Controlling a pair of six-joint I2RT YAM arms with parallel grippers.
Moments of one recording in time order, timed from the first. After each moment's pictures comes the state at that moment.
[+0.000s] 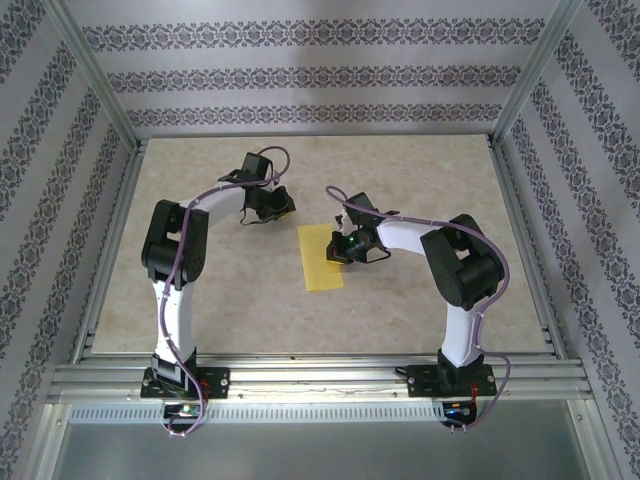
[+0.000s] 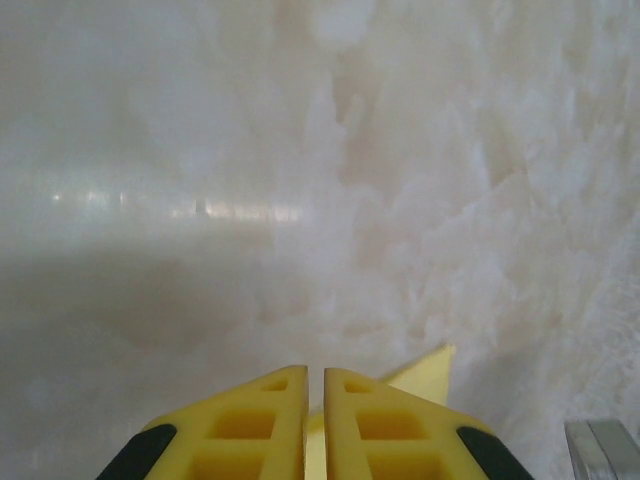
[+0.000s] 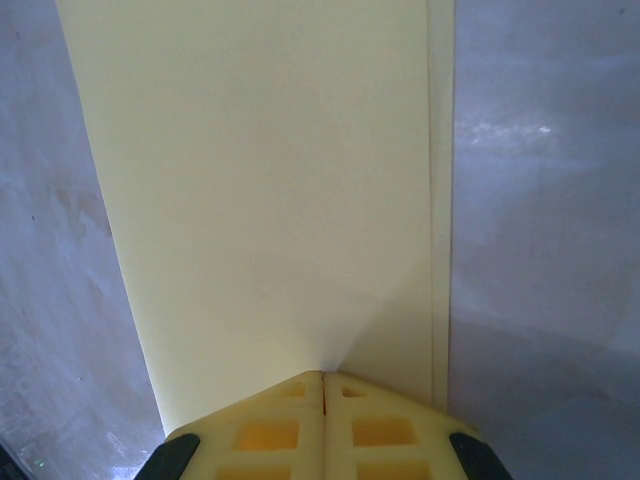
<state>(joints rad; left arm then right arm) -0.26 2.09 1.48 -0.41 0.47 -0.65 0.50 1.92 1.10 -0.34 -0.49 0.61</state>
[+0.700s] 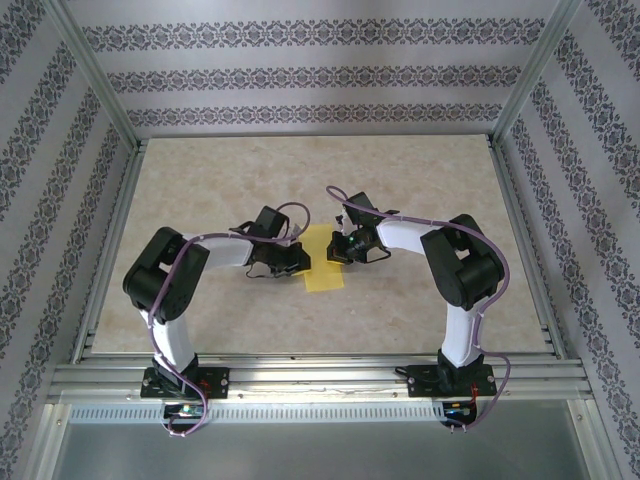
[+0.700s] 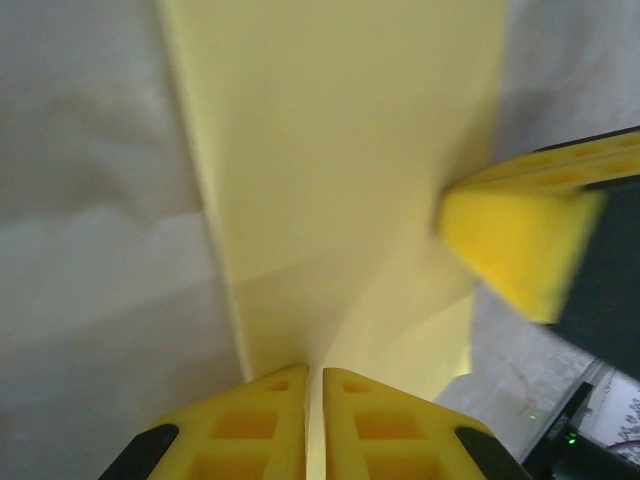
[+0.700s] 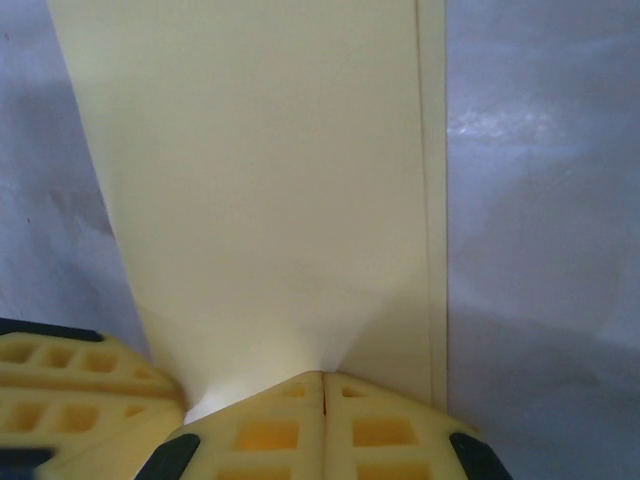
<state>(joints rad) -0.48 1.84 0.91 -0.14 0.58 -0.72 0.50 1.92 1.10 -0.36 -0.49 0.62</state>
